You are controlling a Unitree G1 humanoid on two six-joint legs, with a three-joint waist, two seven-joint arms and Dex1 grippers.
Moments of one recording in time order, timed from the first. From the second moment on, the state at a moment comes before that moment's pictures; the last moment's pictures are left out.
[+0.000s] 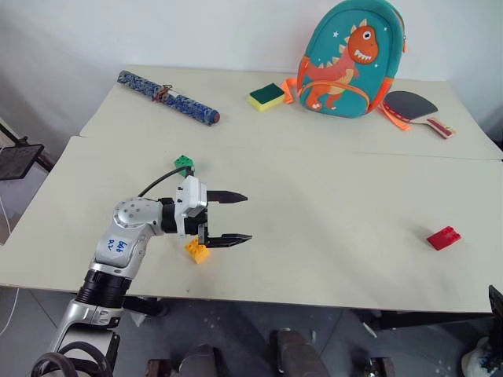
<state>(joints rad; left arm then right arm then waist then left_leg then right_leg) -0.53 0.54 -0.11 0.08 -0.41 0.14 -1.17 0.57 -0.51 -0.84 -0.20 0.49 0.06 0.64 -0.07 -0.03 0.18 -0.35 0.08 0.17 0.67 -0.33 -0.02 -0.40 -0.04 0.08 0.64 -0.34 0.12</state>
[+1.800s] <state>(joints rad) -0.45 0.61 -0.02 0.06 -0.37 0.12 -1.12 -0.72 -0.75 0.37 0.08 0.05 0.33 1.29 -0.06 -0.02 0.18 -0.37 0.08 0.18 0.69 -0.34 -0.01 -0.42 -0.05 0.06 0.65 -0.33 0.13</state>
